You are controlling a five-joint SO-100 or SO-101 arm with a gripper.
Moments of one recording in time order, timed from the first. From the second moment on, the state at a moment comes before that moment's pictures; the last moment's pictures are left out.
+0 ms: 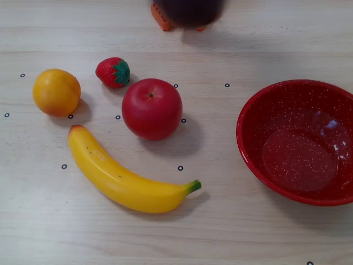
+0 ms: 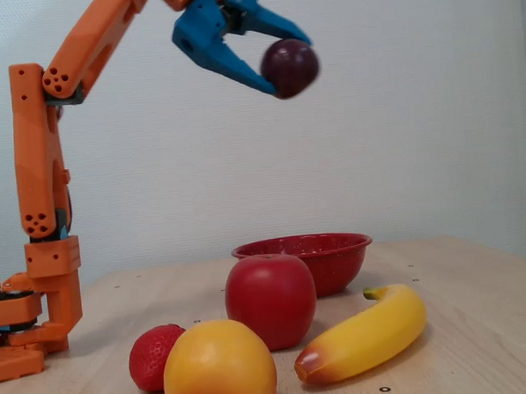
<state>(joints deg) 10.3 85.3 28.7 102.7 20.8</state>
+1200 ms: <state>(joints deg) 31.1 51.2 38.5 101.6 6.1</state>
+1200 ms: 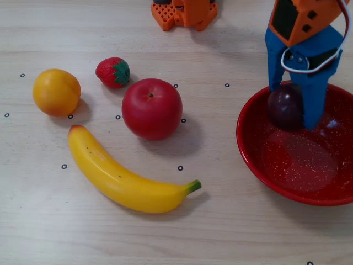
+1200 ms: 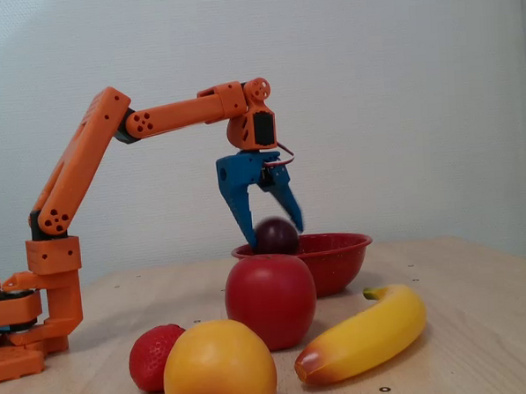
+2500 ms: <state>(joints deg) 2.3 103.3 67.1 91.2 6.9</state>
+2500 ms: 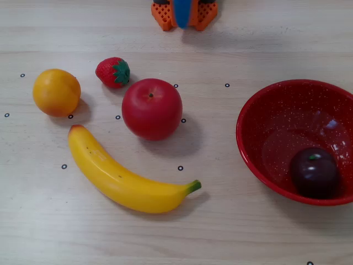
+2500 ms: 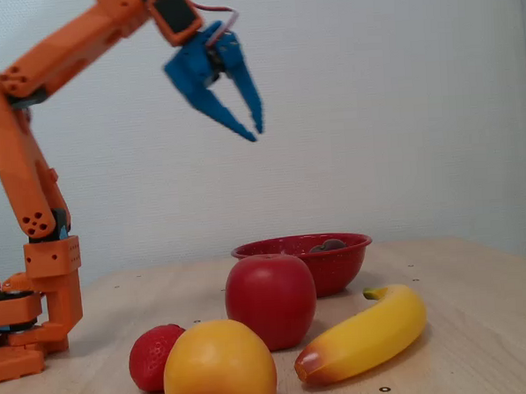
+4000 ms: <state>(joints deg) -4.1 183.1 173.3 57.7 9.9</state>
